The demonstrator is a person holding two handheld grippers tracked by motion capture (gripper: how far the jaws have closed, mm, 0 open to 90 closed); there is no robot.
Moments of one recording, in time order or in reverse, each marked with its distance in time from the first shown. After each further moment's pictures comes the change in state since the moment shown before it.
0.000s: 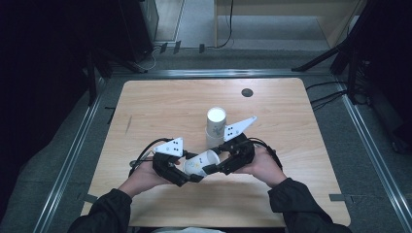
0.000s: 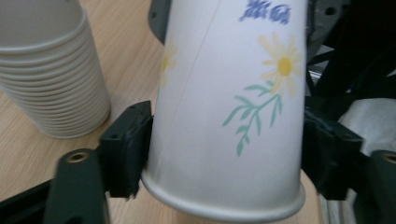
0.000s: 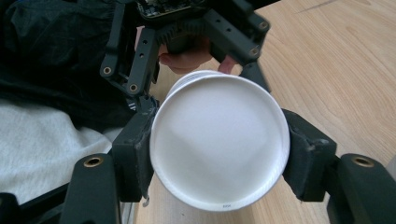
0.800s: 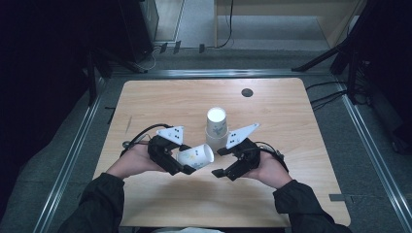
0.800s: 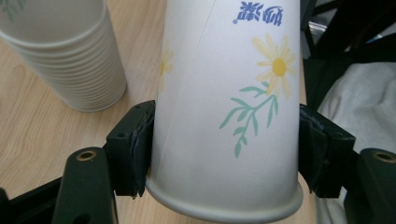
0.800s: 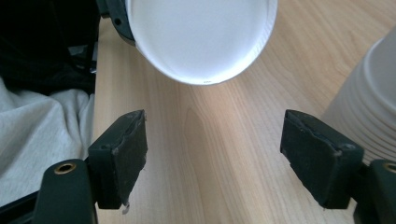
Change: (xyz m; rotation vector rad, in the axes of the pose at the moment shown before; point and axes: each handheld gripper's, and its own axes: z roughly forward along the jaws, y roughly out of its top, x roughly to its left) left arm 0.022 0.046 -0.023 0.255 -0.021 0.043; right arm 0.008 -0.014 -0.009 0.125 -0.210 -0.052
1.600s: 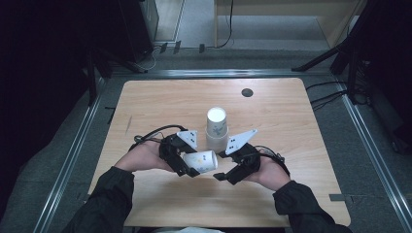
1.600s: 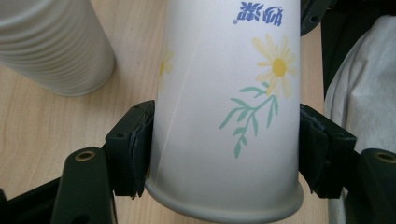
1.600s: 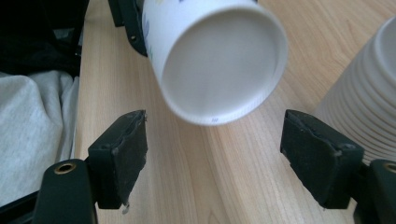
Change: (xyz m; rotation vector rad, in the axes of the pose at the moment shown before) left arm 0.000 0.008 0.032 0.187 -0.012 0.033; right arm 0.004 -0.010 0.010 0.048 -0.035 -0.055
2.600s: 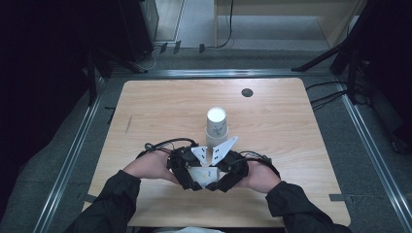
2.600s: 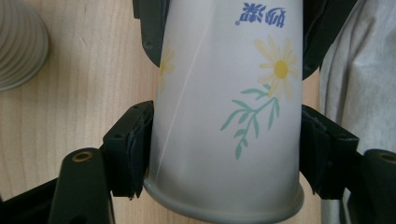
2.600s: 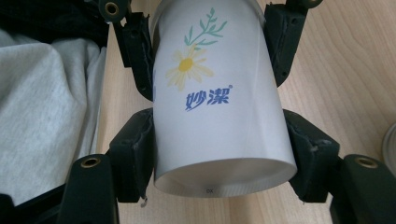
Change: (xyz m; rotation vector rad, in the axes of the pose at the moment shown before) left arm -0.016 0.005 0.032 0.112 -0.036 0.020; right arm 0.013 0.007 0.032 0.122 0.120 -0.067
